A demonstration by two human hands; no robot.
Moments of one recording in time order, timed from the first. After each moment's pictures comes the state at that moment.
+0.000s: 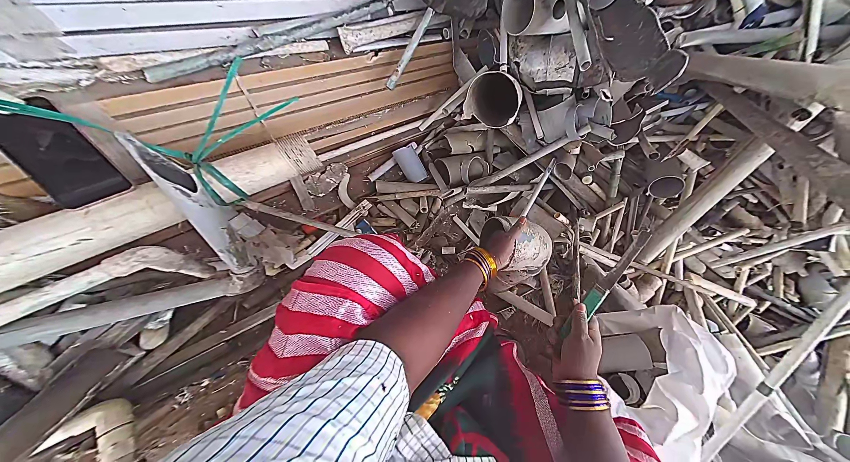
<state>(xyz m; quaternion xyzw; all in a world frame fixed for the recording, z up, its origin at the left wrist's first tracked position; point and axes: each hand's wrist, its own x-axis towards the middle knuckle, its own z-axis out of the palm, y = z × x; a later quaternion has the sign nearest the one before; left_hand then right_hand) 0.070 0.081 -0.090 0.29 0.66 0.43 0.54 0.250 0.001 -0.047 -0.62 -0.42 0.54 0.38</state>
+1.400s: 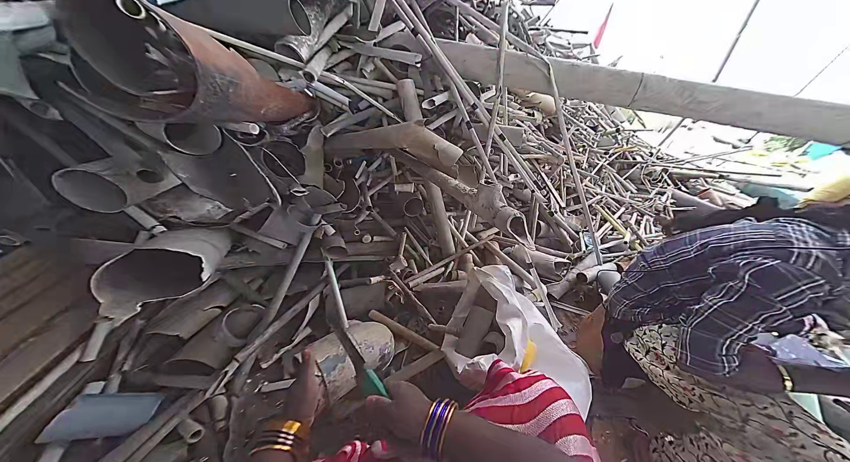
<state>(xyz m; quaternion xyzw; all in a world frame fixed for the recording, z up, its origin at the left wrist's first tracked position) 0.089 0.052 -0.087 0.43 0.62 0.48 0.46 0.261 -0.014 -0.020 -0.58 -0.56 0.57 0.15</state>
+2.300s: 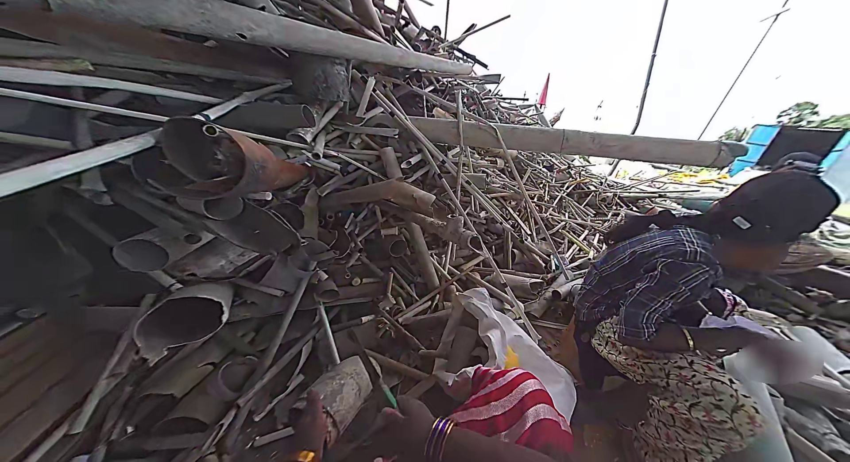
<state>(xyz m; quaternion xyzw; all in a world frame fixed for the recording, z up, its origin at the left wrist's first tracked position) 0.079 0.029 -0.114 0.42 0.66 0.44 0.44 0.254 -0.070 -0.021 -0.63 -0.58 0.49 0.16</state>
